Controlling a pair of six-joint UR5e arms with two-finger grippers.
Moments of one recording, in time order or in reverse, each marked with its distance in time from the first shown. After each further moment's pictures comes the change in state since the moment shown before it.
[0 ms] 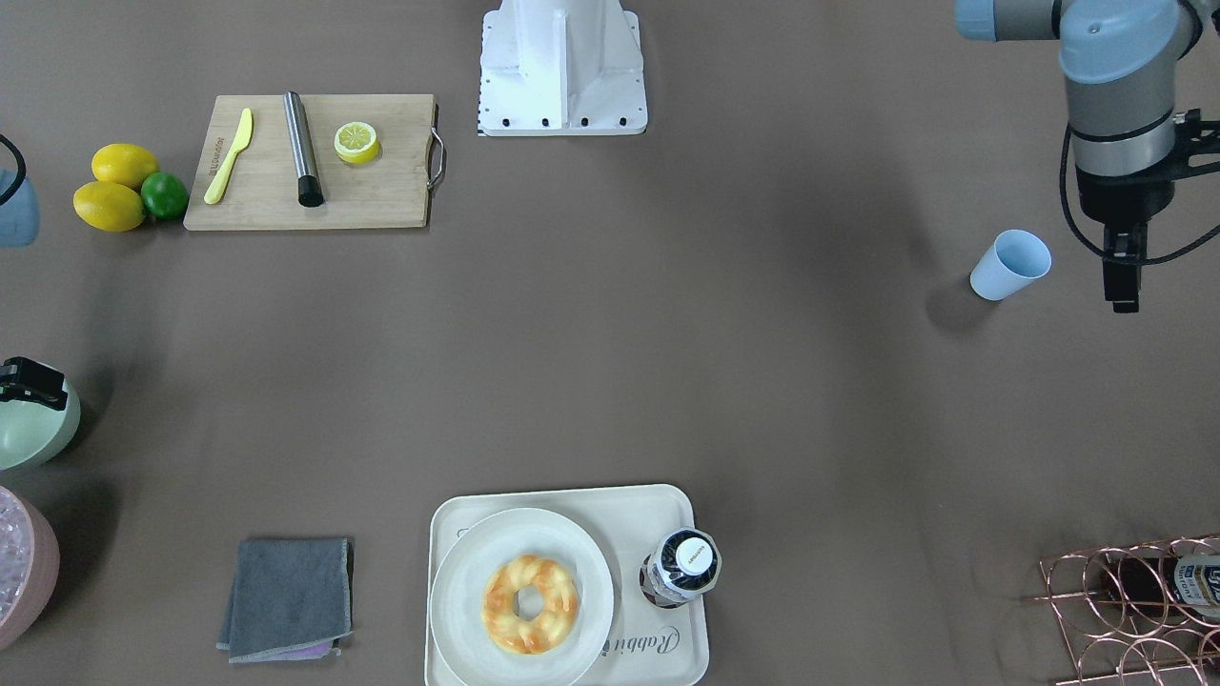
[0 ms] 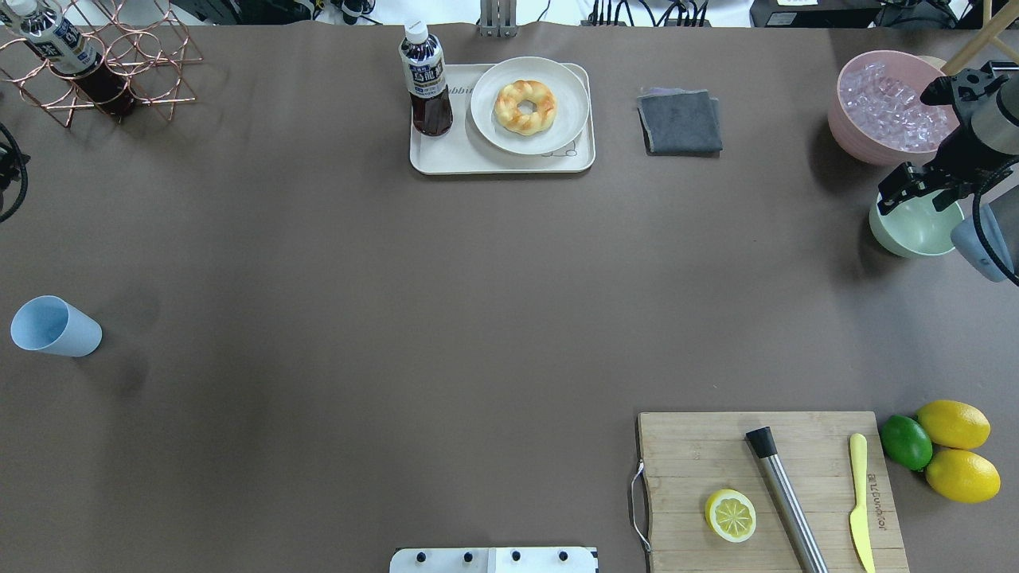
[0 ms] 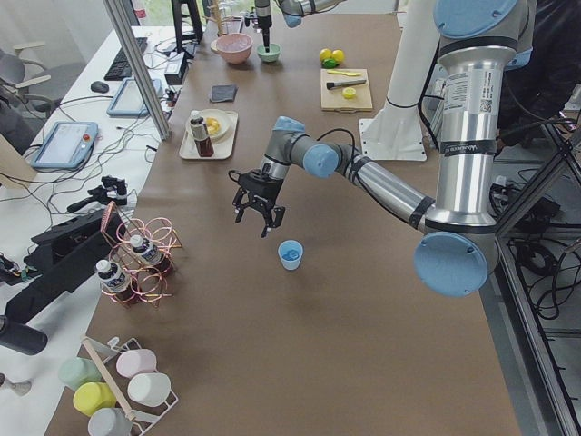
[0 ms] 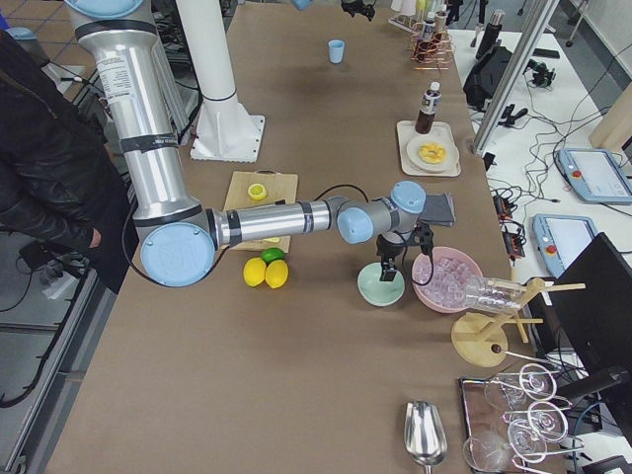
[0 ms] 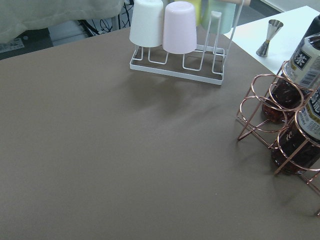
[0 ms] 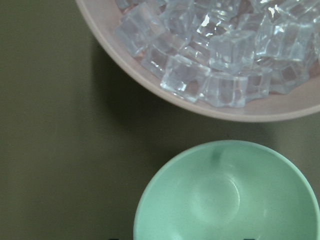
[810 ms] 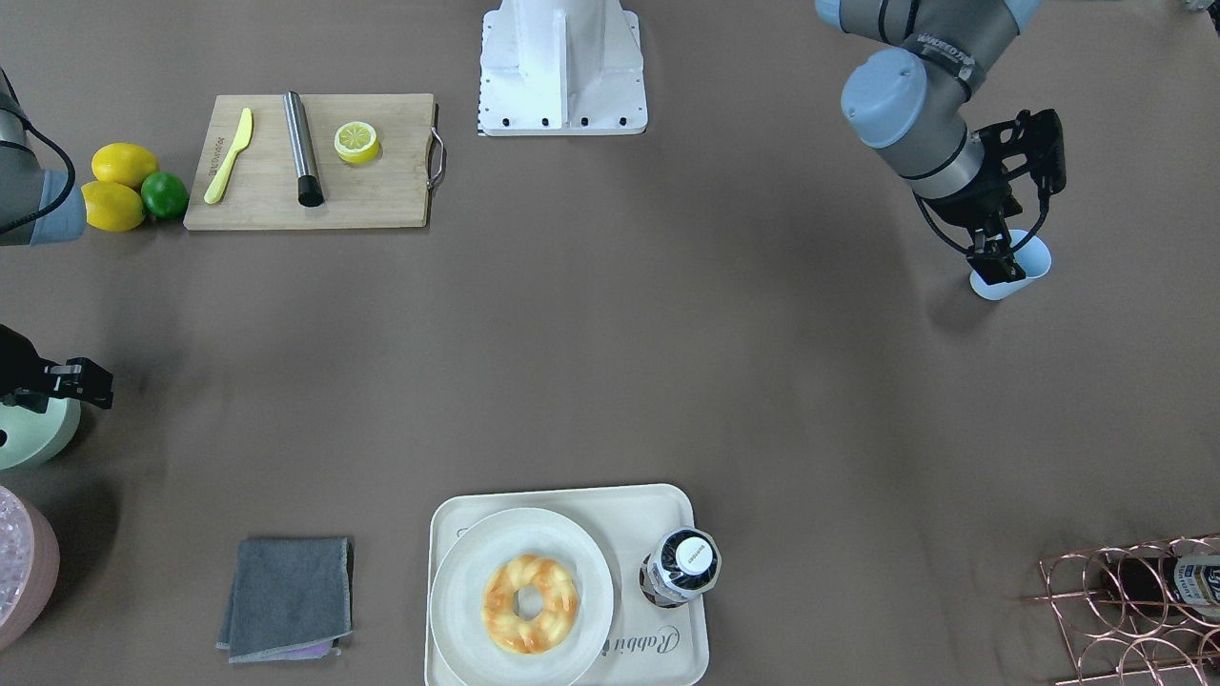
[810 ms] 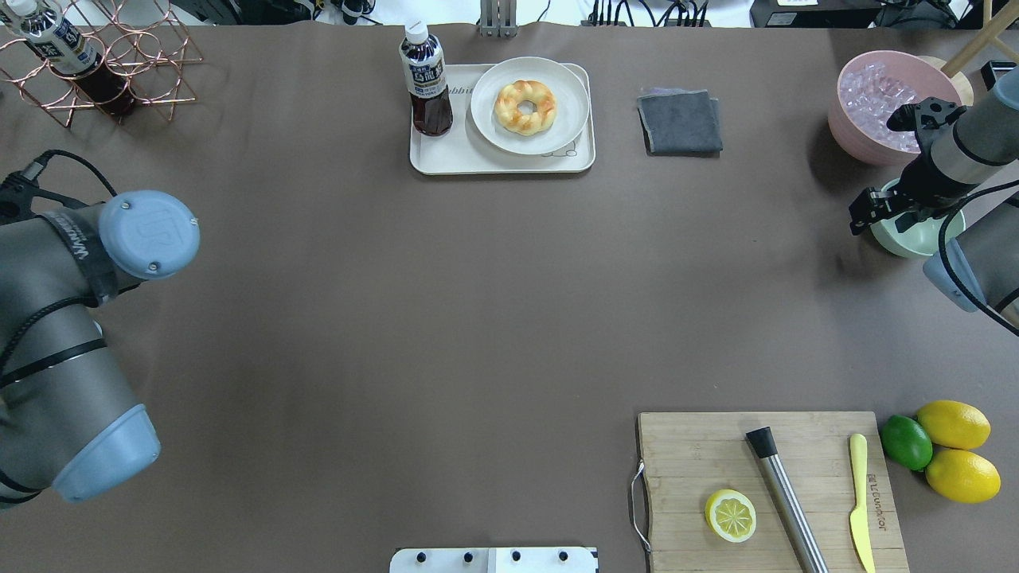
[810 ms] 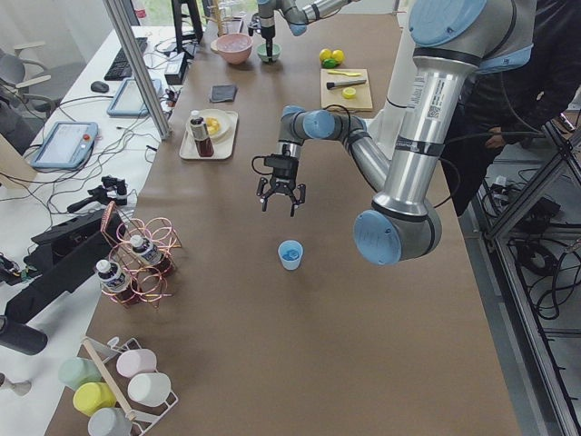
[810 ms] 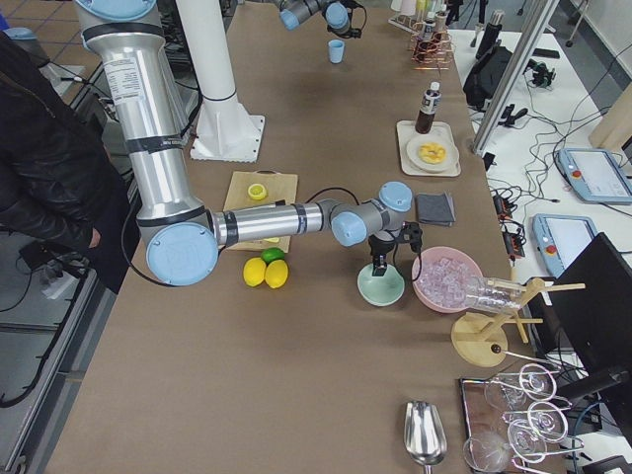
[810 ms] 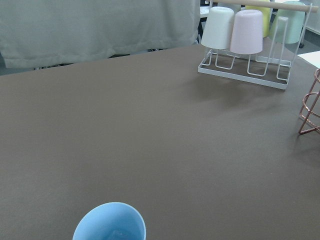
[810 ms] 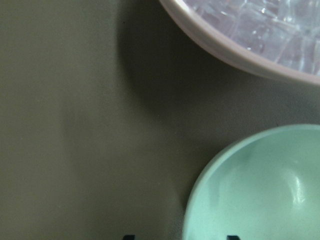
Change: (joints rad) left arm 0.251 -0.275 0.051 0.616 0.078 -0.420; right arm -0.085 -0.017 -0.011 0.112 -0.036 0.133
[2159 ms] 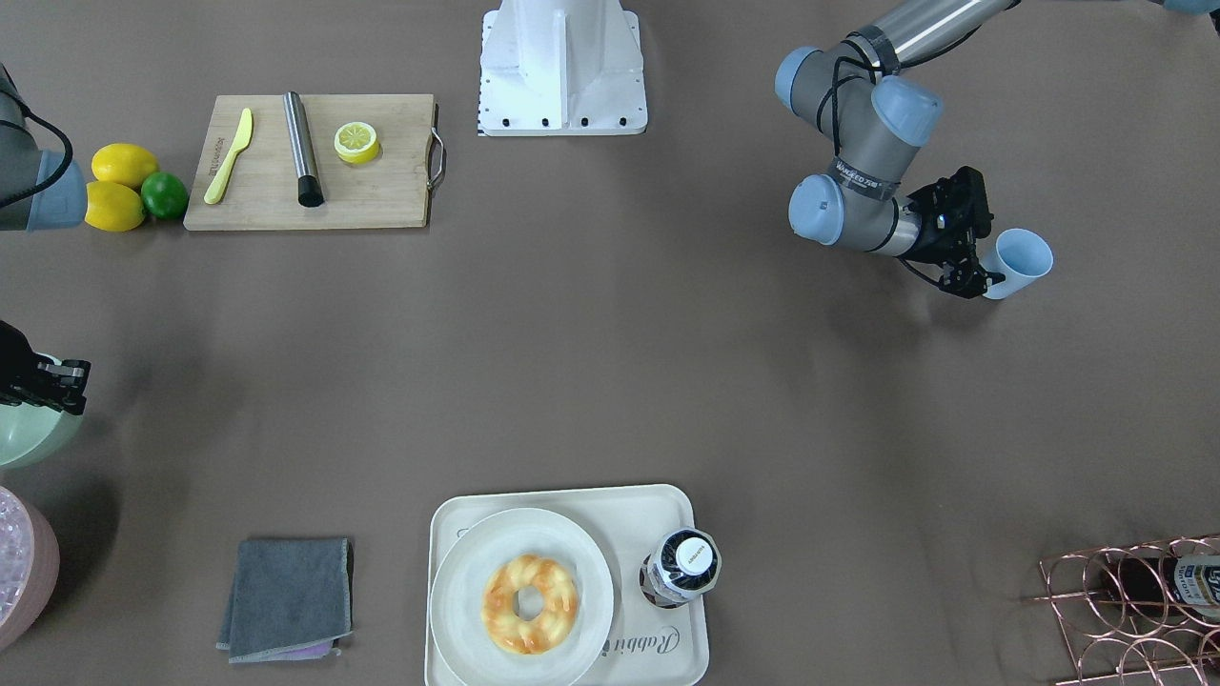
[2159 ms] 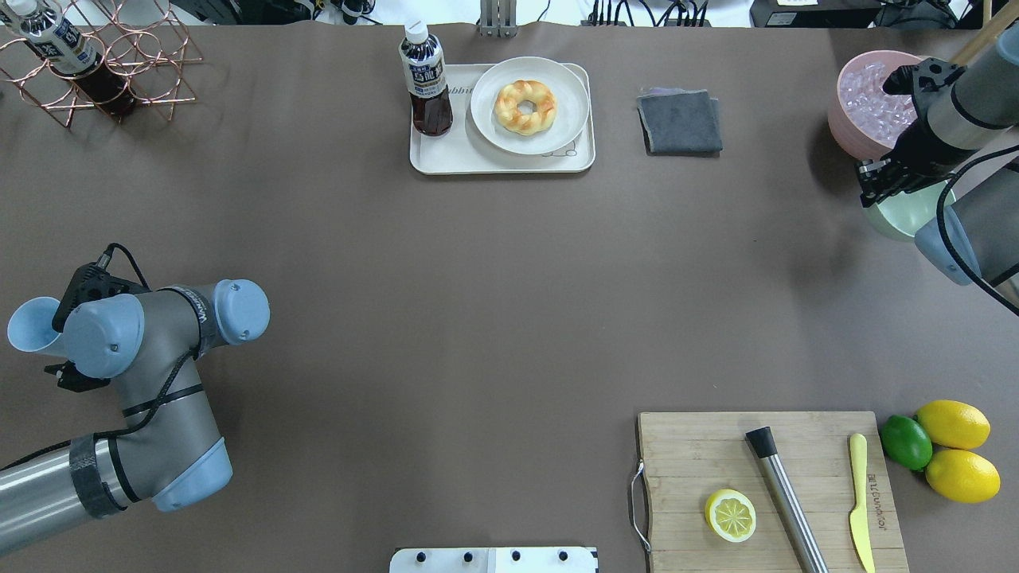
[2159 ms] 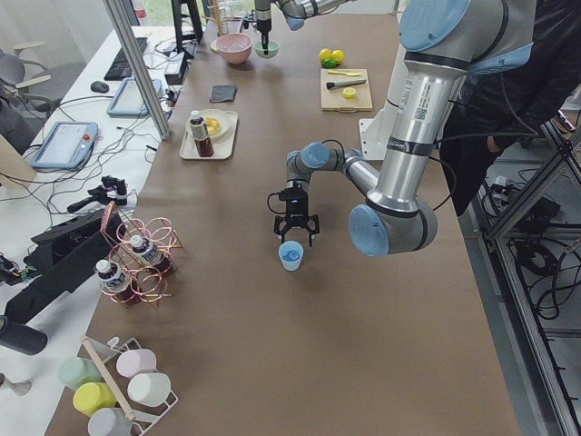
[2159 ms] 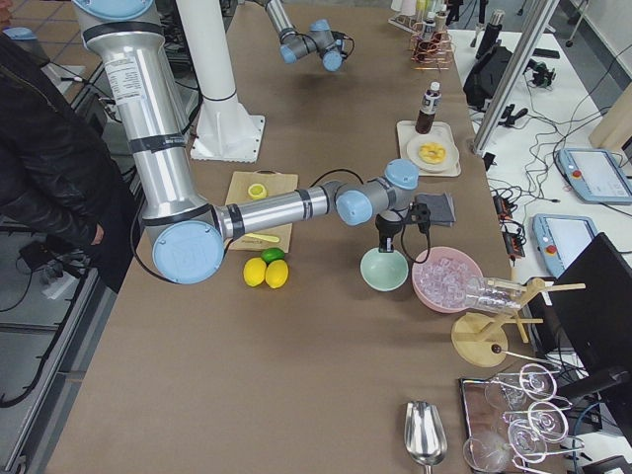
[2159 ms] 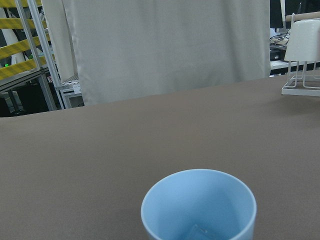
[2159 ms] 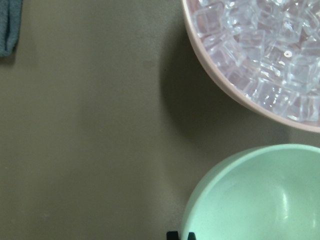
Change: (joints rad) left arm 0.139 -0.042 0.345 0.082 -0.002 -0.212; right arm 0.023 0.041 0.099 -0.122 -0.015 0.007
